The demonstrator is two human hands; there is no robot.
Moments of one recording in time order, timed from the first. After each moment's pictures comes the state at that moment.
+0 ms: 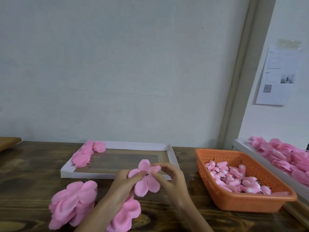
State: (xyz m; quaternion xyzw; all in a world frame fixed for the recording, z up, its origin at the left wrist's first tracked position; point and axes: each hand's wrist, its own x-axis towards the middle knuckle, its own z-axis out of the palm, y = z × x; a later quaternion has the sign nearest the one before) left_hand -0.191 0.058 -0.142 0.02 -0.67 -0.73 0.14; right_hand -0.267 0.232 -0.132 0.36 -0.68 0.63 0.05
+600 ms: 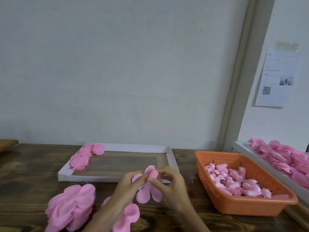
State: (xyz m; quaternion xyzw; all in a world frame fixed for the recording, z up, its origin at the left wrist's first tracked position) left_hand -0.184 0.079 -0.124 0.01 -0.74 -0.65 0.18; right_hand -0.266 0.233 -0.132 0.34 -0.73 0.58 0.07
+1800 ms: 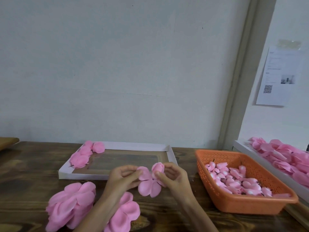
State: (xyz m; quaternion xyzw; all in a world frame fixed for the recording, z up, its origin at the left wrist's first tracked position) left_hand -0.186 0.053 -0.131 0.08 -0.62 -0.75 0.21; right_hand -0.271 0.242 -0.122 0.33 -0.62 0.72 -0.05
